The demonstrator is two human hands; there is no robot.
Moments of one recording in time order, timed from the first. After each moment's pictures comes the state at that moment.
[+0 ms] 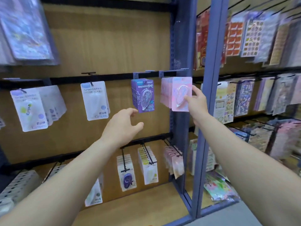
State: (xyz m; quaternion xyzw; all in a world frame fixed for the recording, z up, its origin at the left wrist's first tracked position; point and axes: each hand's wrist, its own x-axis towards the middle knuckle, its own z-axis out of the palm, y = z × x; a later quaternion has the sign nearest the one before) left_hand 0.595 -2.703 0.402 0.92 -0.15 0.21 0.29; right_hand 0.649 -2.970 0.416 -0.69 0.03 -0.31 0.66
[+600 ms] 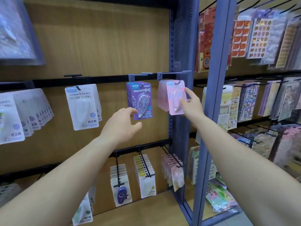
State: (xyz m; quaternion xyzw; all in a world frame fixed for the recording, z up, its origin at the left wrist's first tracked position) left_hand 0.663 -2.723 0.412 0.93 -0.16 0.21 0.27; right_hand 0.719 -2.985 0.413 -0.76 0.03 -0.28 0.59
